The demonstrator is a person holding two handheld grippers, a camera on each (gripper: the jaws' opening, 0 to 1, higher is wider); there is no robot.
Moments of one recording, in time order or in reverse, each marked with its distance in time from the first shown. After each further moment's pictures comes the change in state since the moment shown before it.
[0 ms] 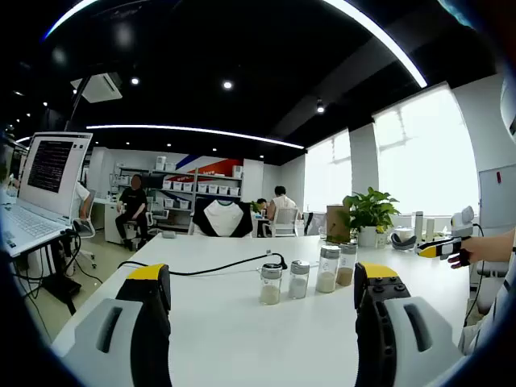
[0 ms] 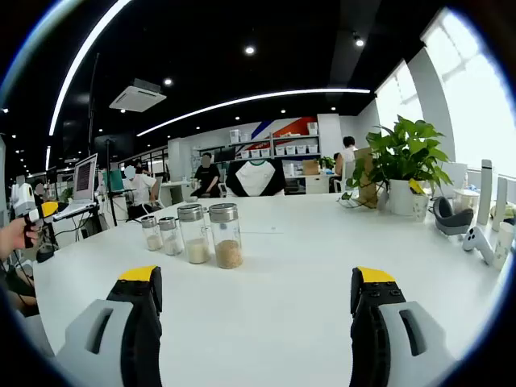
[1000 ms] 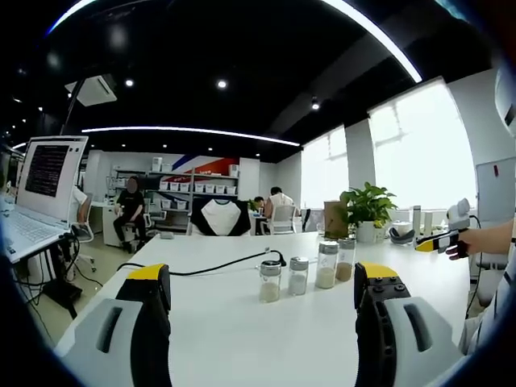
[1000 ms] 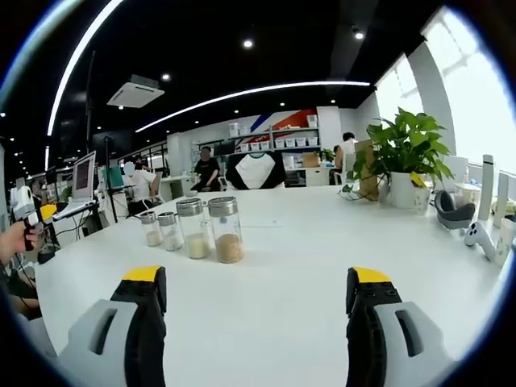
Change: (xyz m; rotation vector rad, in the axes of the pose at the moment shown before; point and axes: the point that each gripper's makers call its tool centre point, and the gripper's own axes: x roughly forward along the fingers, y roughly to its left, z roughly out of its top) left arm 0.000 -0.002 -0.004 0.029 0.016 -0.017; right arm 0.004 -0.001 -0.006 0.020 0.046 0.004
